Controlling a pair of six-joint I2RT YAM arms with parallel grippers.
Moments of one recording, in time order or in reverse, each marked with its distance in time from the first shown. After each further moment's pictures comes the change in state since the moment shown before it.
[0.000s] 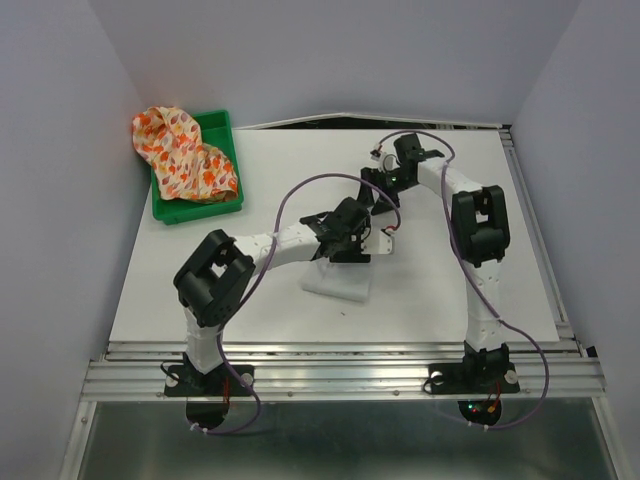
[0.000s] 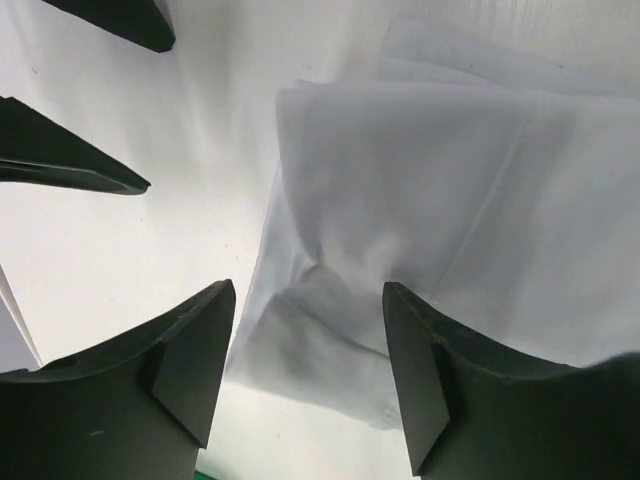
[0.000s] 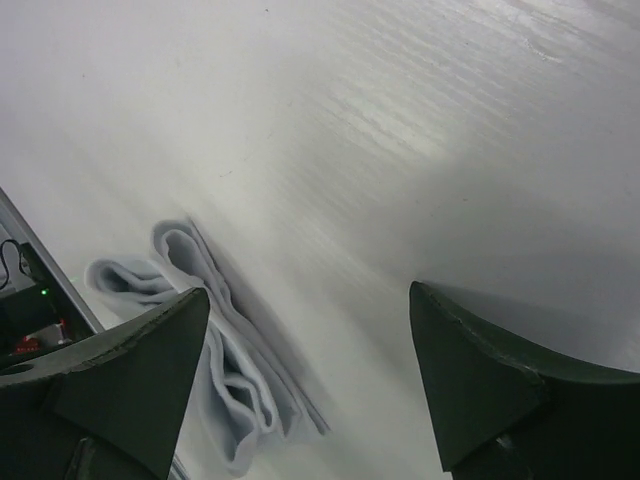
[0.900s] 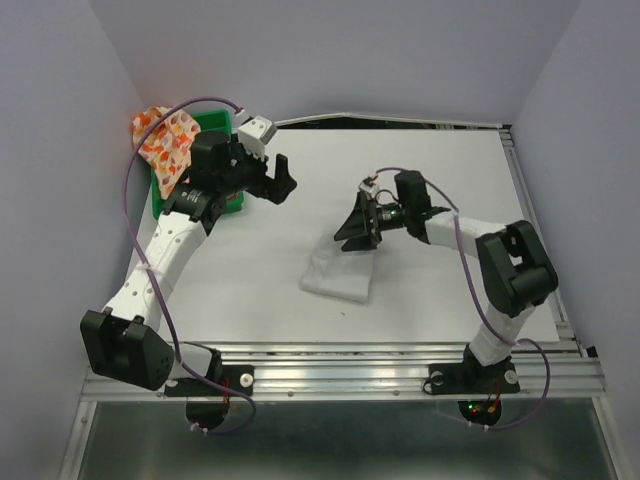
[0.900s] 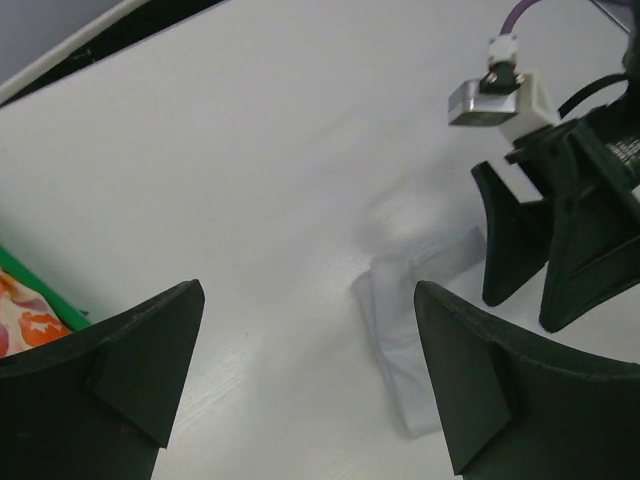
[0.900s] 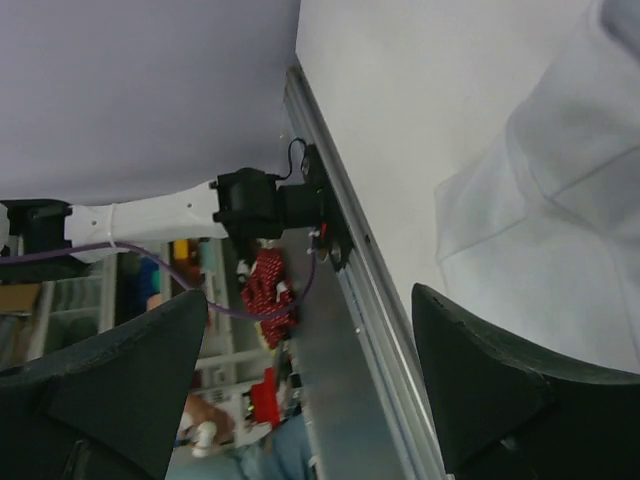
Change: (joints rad) left arm 0.552 -0.537 0.032 -0.066 0.455 -0.813; right arm 0.108 -0.583 -0.816 0.808 -0.420 0.683
